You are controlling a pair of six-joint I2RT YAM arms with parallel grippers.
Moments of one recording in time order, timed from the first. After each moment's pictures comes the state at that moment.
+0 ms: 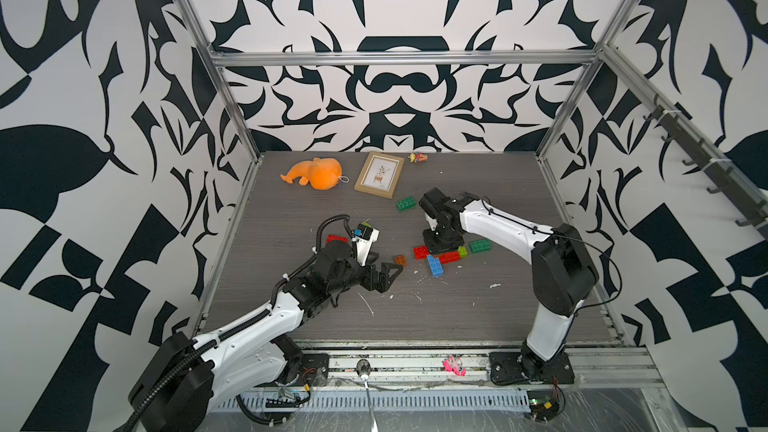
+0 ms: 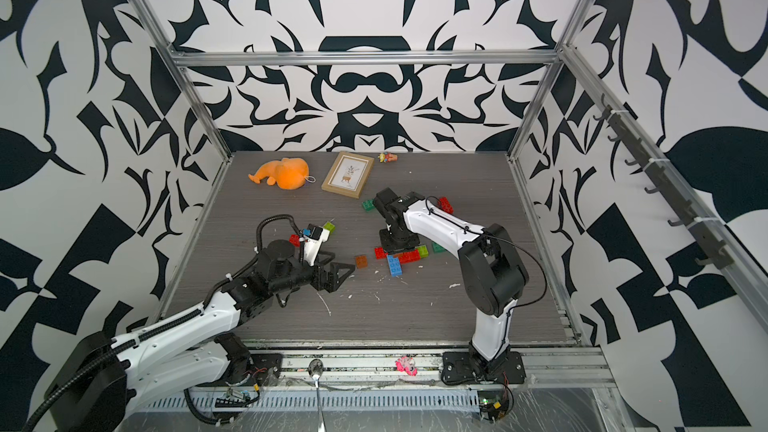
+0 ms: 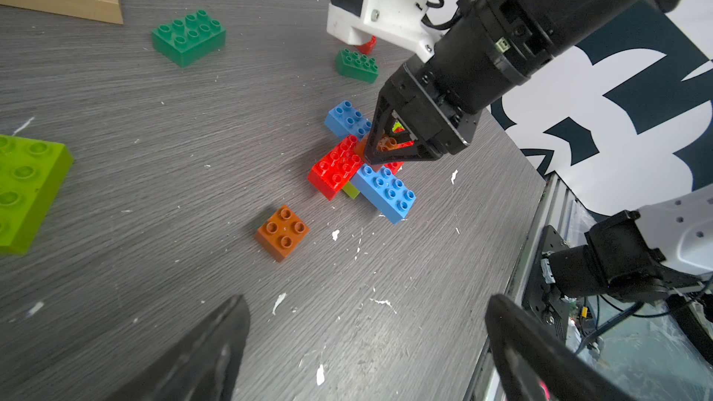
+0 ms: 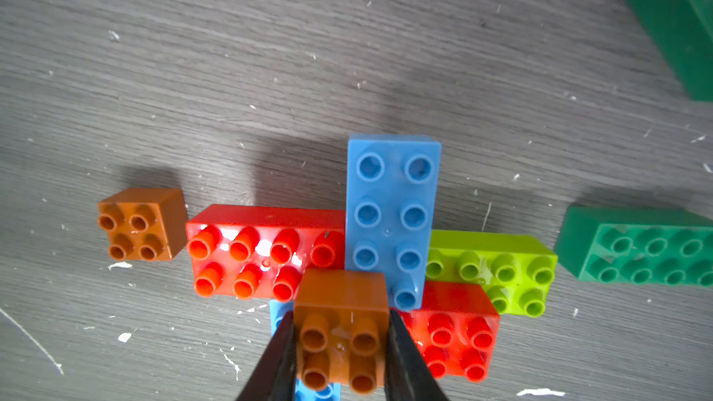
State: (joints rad) left arm -0.73 1.01 0.44 0.14 0.31 -0.42; right arm 0.62 1.82 1.37 -0.96 -0.01 0.41
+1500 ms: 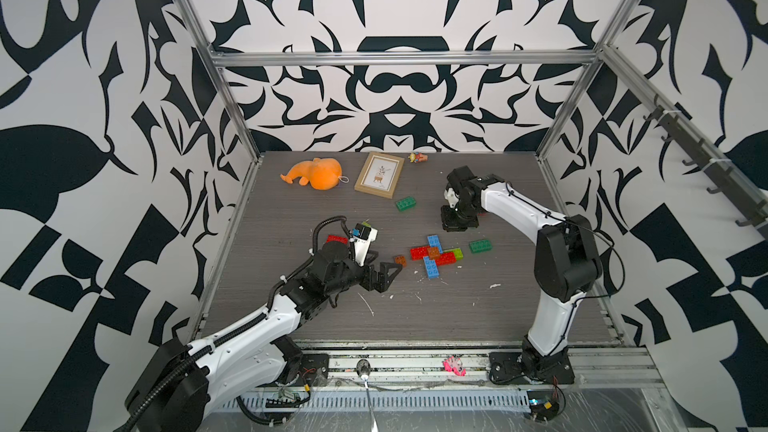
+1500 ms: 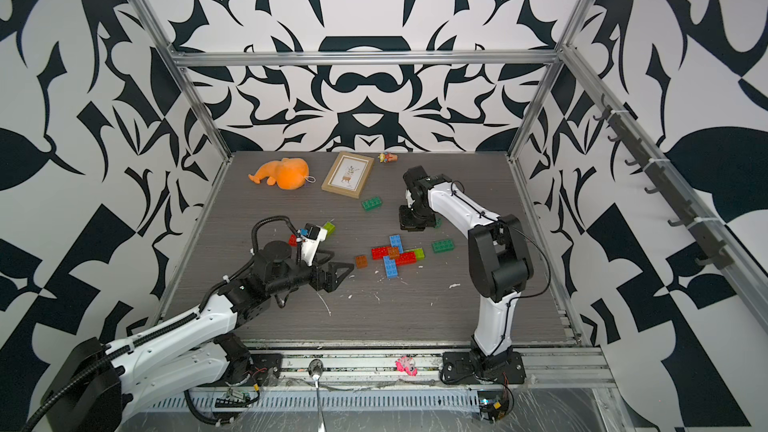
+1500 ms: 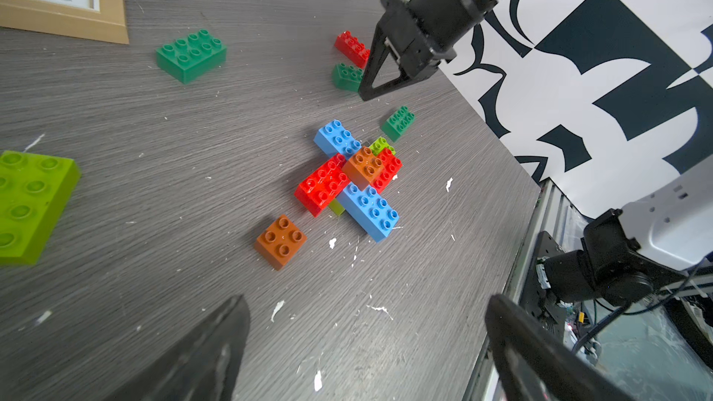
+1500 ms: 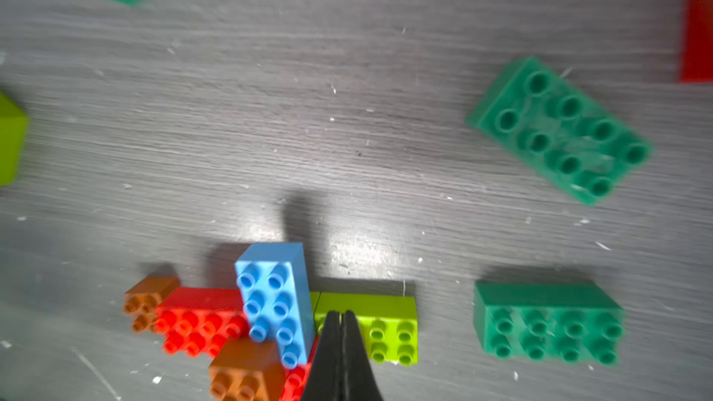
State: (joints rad) left arm -0.73 0.98 0.42 0.16 0.30 -0.42; right arm 0.38 1.91 1.47 -0.93 -0.14 0.33
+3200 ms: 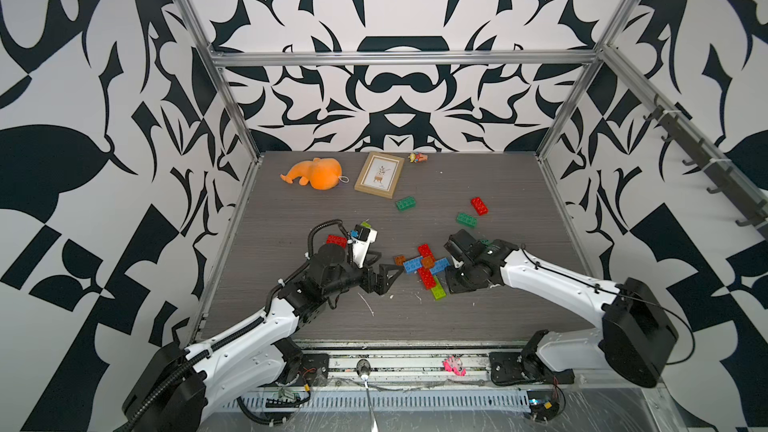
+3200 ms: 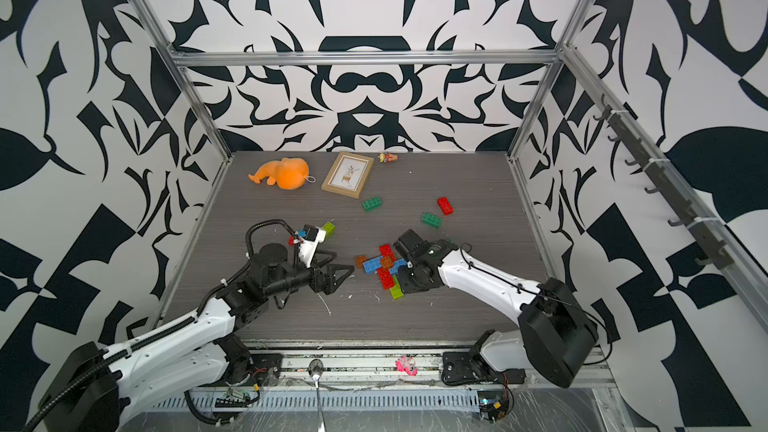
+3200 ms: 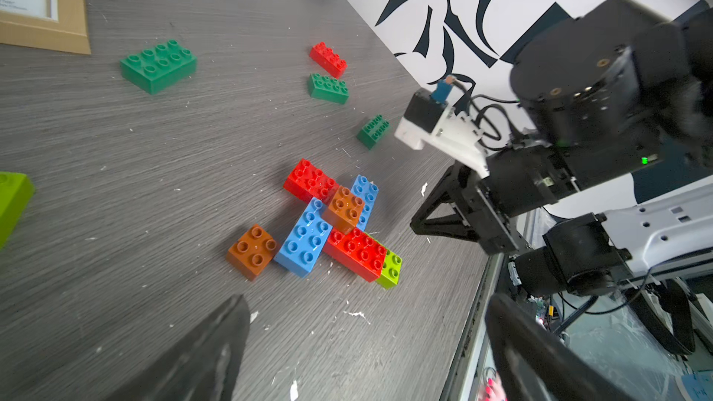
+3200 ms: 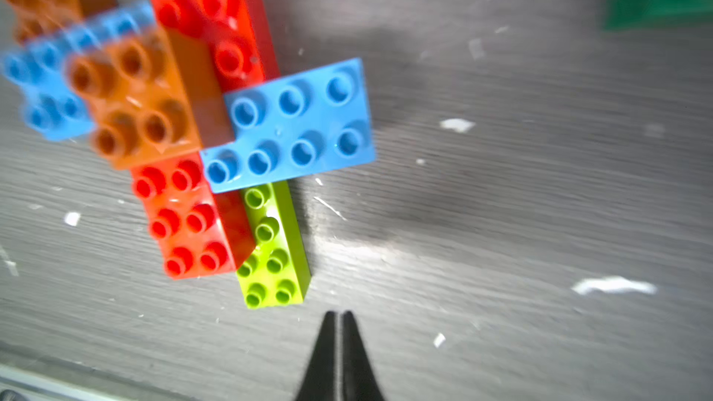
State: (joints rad) left arm -0.73 0.93 0.40 0.21 0.35 -0.45; right arm 0.72 1.31 0.85 -0.82 0.00 0.57
